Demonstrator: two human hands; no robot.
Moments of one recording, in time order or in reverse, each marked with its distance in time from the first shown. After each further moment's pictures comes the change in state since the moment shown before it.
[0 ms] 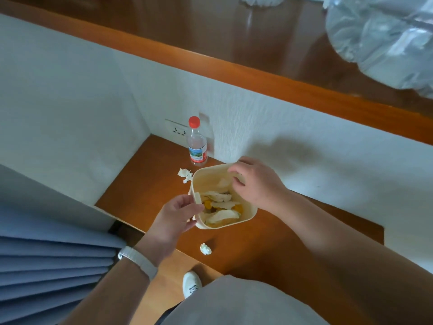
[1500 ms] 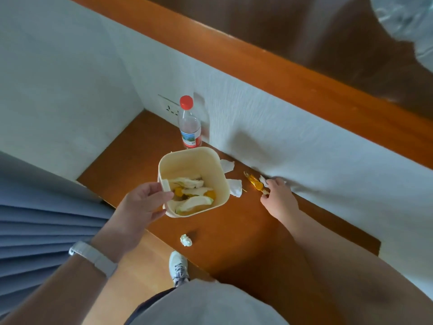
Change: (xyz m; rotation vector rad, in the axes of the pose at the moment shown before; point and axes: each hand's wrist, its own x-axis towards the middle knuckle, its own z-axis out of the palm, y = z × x) left_hand 0.009 0.003 -0.001 -0.071 0.173 -0.028; right_hand -0.048 0.175 0.095 -0.181 -0.270 0.550
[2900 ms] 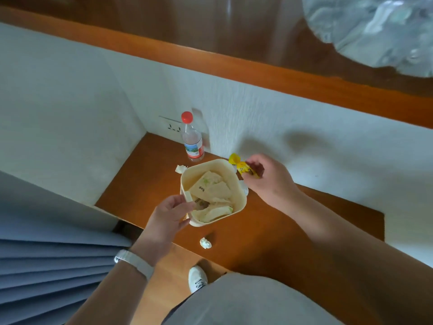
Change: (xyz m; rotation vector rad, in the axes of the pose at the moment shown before) left_hand -0.009 -0.014 -0.003 0.052 -0.119 0.025; right_hand -0.101 -0.123 -0.128 0.657 0.179 -0.168
